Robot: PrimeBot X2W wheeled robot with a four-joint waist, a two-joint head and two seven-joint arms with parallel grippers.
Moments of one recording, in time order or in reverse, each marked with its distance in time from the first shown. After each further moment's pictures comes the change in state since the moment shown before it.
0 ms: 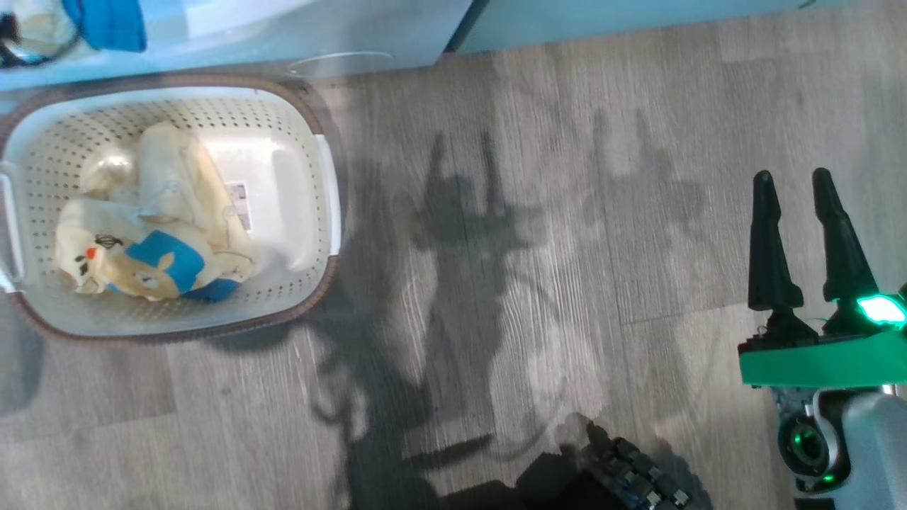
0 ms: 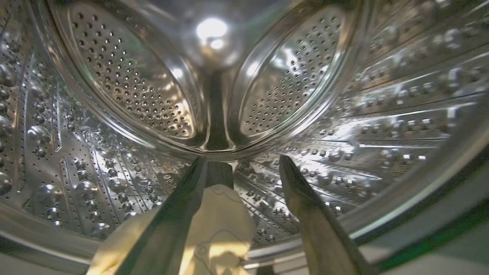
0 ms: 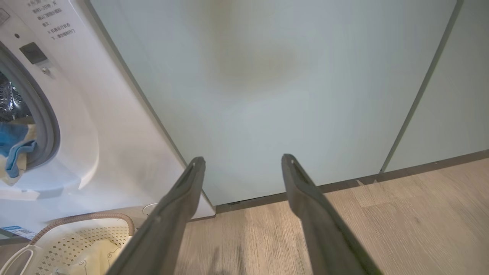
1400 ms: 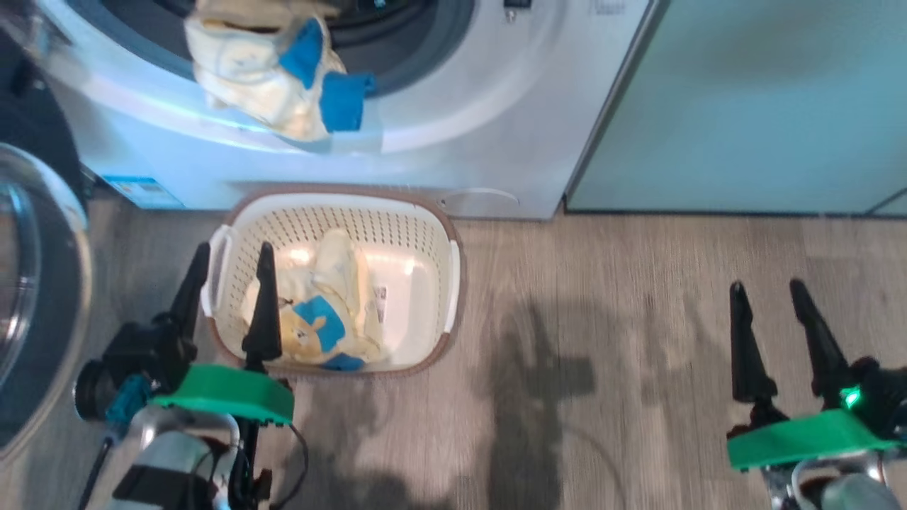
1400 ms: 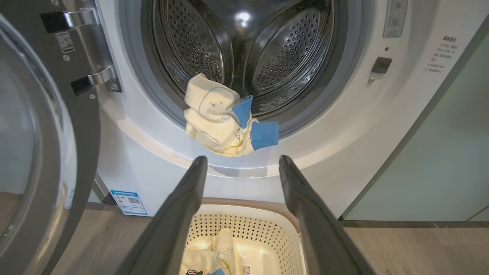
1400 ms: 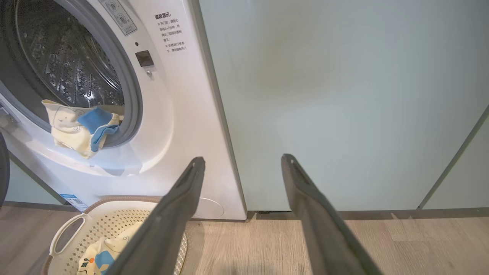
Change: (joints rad) left arm 1.109 -0.187 -0.034 -0.653 -0.025 0.253 -0.178; right arm 0.163 0.000 -0.040 0.097 -0.186 0.000 0.000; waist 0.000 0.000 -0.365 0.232
